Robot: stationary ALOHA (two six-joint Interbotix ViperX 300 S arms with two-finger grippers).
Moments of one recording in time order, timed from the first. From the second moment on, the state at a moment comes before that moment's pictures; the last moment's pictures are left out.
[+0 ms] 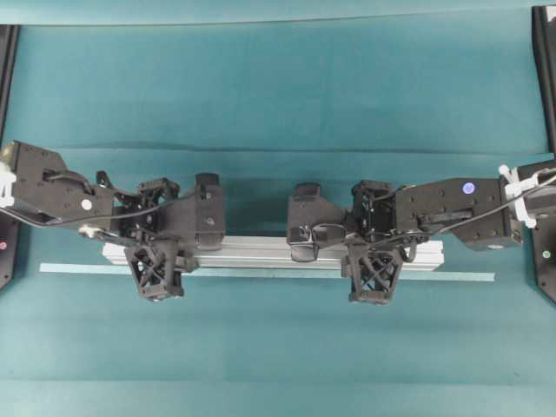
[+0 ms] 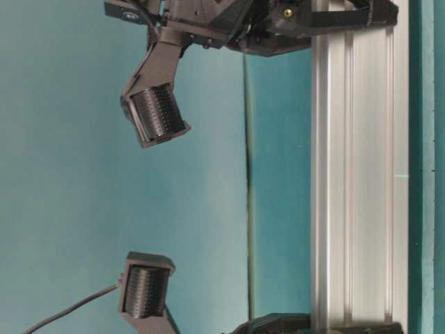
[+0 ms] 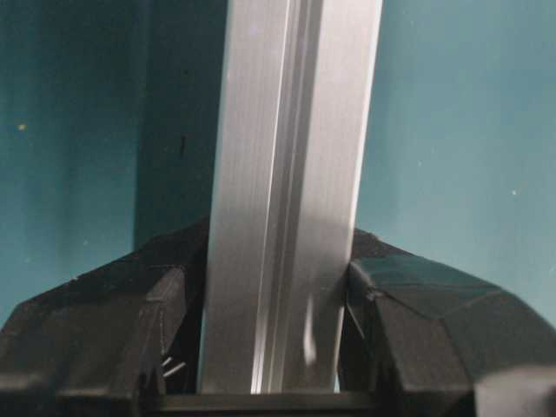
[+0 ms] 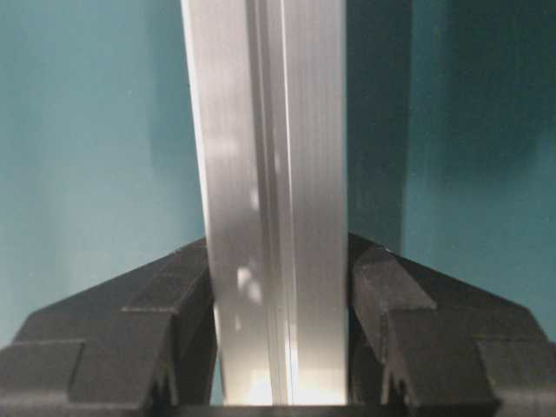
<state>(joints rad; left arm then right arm) 0.01 0.01 0.76 0.03 0.37 -0.14 0.01 0.10 0.57 0.04 0.68 0.05</state>
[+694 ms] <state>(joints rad) 0.01 0.04 0.77 0.03 0.32 -0.14 0.01 0.12 0.60 0.05 0.63 0.04</state>
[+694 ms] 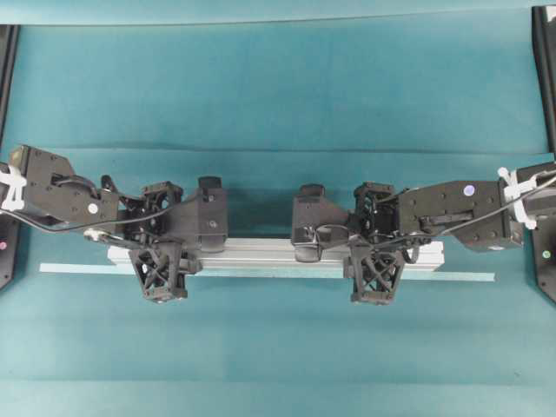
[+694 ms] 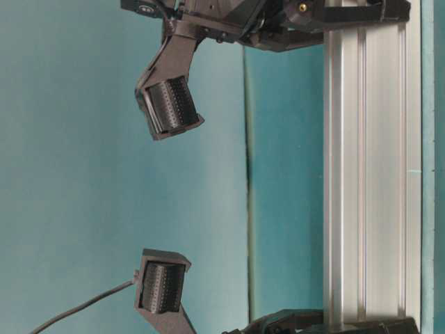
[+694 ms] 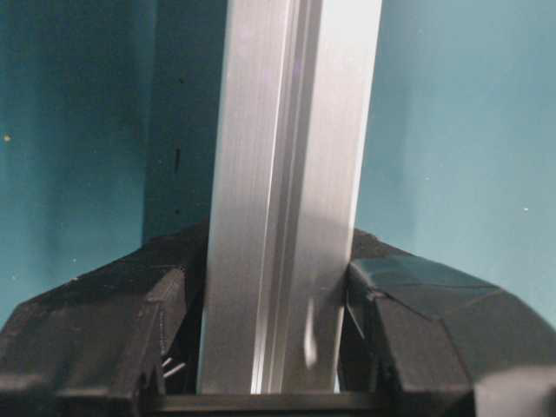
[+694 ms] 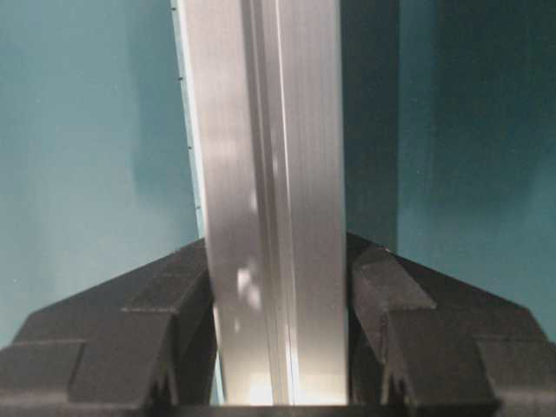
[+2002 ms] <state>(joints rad) 0.01 0.04 0.79 0.03 0.27 -0.16 0.00 0.13 0.62 0.07 0.59 0.04</state>
